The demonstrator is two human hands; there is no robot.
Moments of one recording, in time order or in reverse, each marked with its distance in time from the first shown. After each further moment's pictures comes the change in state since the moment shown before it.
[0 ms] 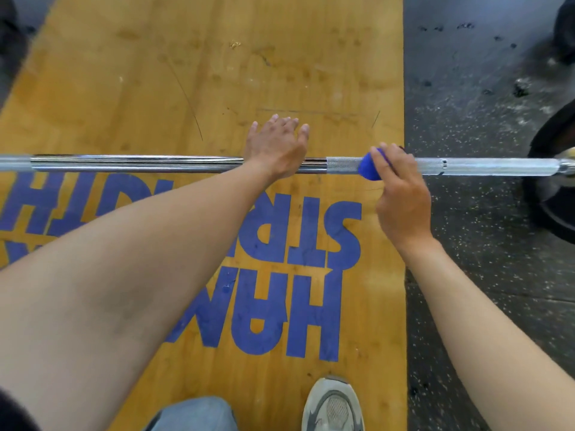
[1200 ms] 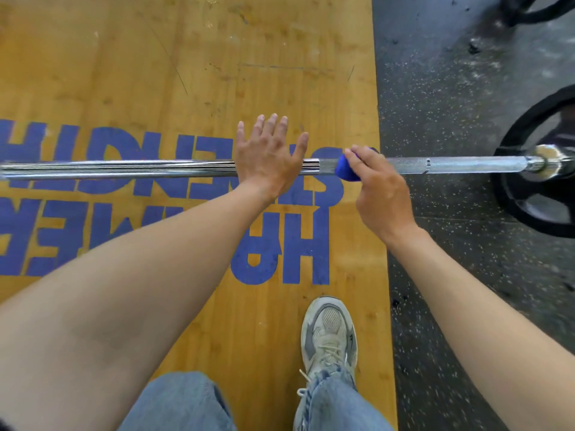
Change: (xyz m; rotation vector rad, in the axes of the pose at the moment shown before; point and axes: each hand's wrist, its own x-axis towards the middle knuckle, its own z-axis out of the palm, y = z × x) left_hand -0.144 0.000 0.057 0.151 0.207 0.036; right_hand -0.110 -0.061 -0.068 0.015 -0.258 0.076
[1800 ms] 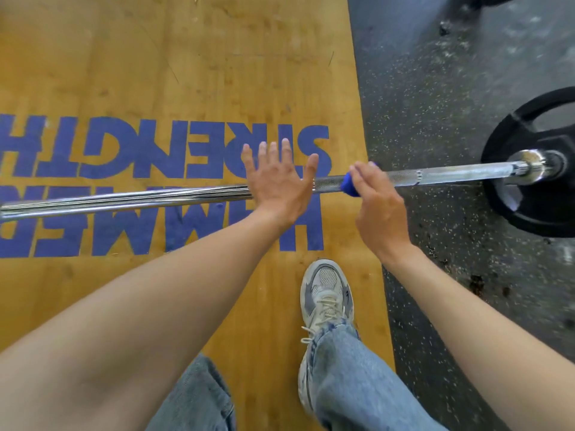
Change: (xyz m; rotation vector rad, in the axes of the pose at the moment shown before) left_hand -0.114 0.034 0.011 0.035 -0.061 -0.052; right_hand -0.112 -0.011 -0.004 -0.019 0.110 0.057
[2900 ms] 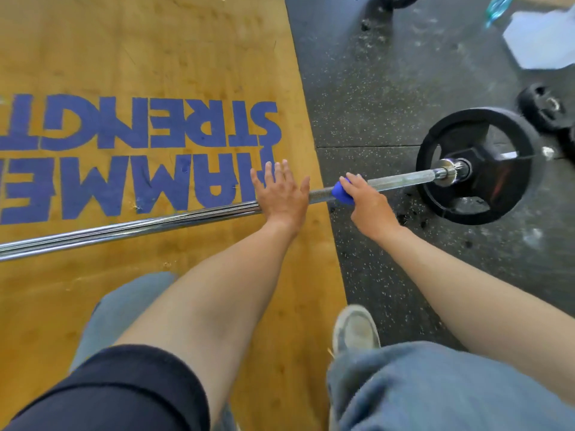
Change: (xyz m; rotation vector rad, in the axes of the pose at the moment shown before) left_hand -0.150 0.060 0.027 -0.040 -0.128 0.133; right_hand -0.127 0.032 -0.098 -0.082 -0.442 0.214
